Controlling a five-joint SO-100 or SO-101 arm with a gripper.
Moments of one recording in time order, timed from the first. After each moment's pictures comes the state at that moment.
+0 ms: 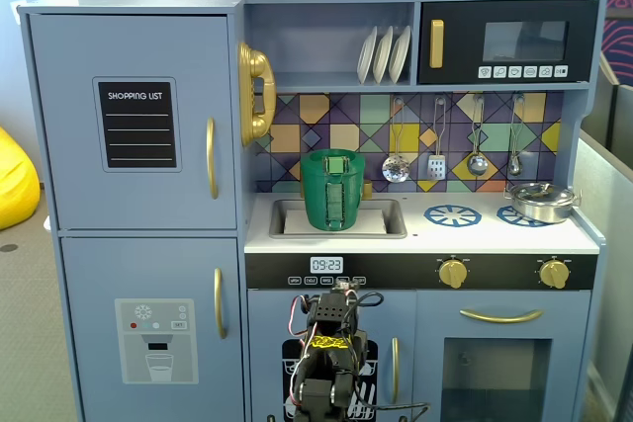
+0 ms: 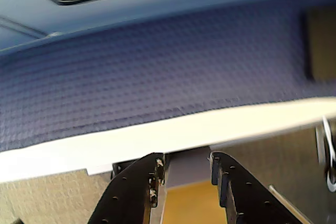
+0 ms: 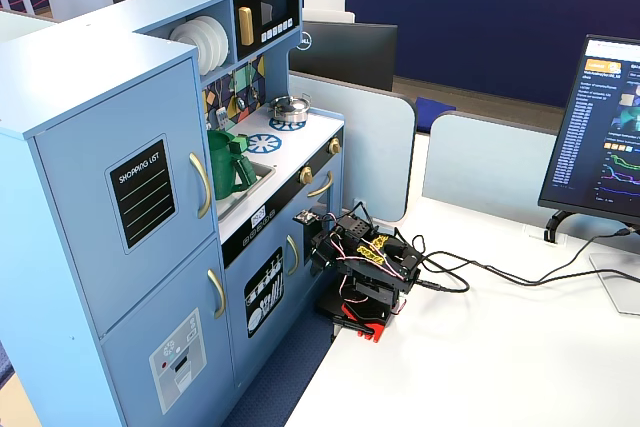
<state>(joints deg) 7.8 182.1 172.1 68.8 -91.1</state>
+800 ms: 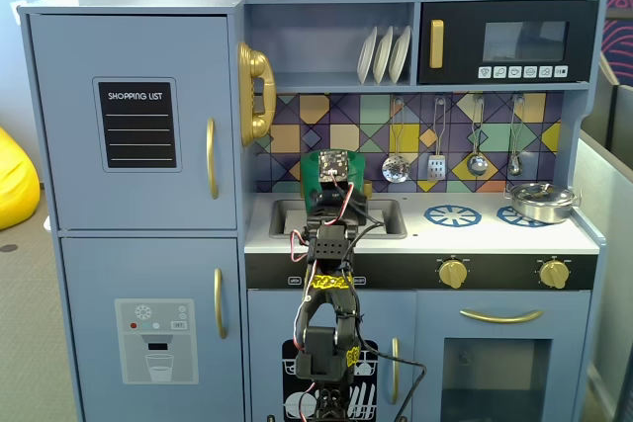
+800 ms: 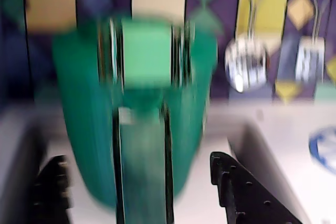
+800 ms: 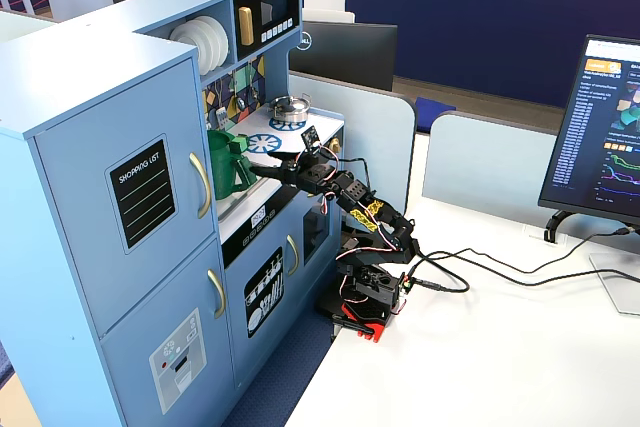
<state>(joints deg) 5.4 152.5 127.3 17.7 -95.8</state>
